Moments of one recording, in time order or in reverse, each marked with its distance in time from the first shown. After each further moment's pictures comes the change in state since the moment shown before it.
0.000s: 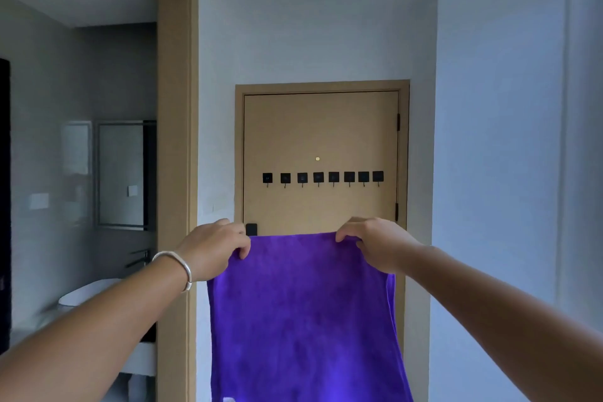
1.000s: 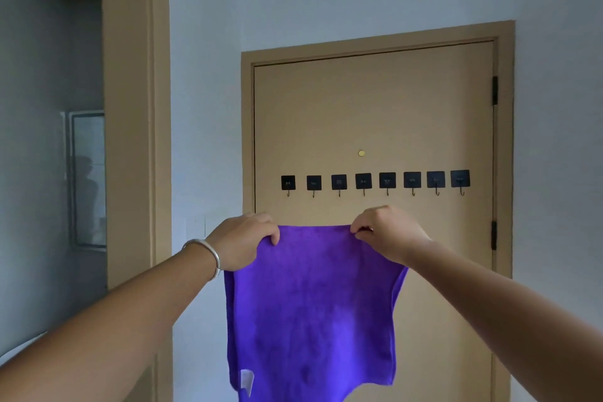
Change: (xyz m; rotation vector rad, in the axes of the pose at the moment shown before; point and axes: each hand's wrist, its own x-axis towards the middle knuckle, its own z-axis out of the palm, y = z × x) left_hand 0.325 -0.232 0.290 -0.121 -0.028 -0.008; right_hand 0.400 0.210 0.253 0.020 0.117 0.016
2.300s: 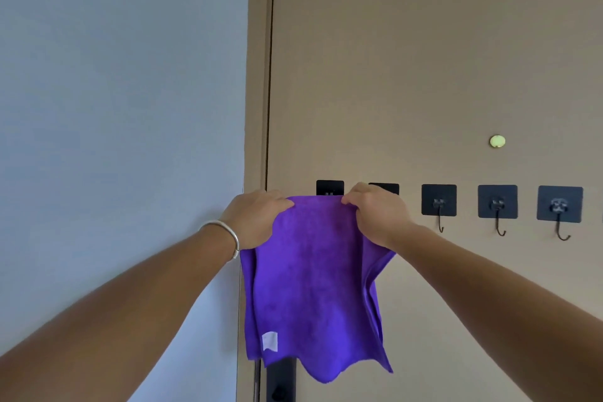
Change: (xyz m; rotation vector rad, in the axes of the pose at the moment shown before) left_hand 0.322 -0.349 0.250 0.157 0.083 -0.084; right_hand 0.444 0.136 0.326 -0.060 0.116 -0.014
